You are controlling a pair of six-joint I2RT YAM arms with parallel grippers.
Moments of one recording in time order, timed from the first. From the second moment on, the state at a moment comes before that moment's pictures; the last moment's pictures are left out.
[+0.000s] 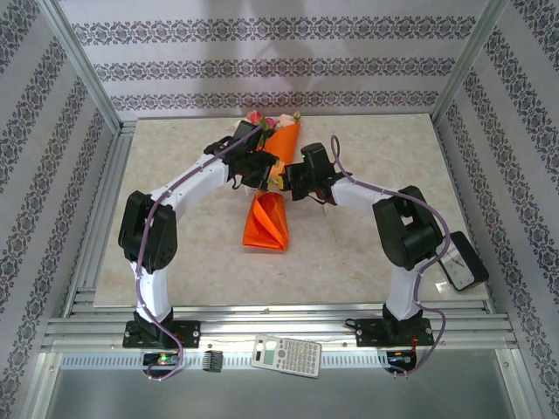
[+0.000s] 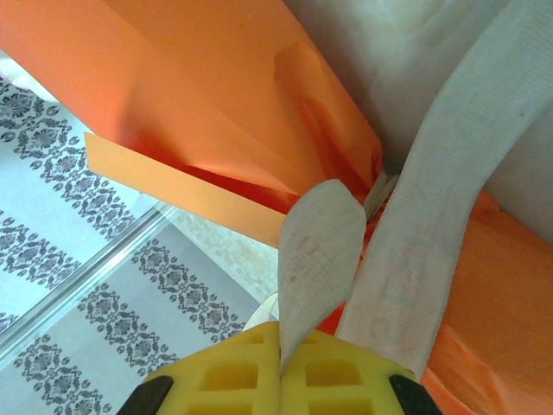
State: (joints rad) left arm -0.46 1.93 1.64 -0.63 0.24 -1.67; right arm 0.47 1.92 1.23 -0.01 -0.38 1.86
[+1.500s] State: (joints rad) left arm -0.45 1.97 1.47 -0.61 0.26 -1.69; right arm 0.49 1.88 1.14 0.02 -0.41 1.85
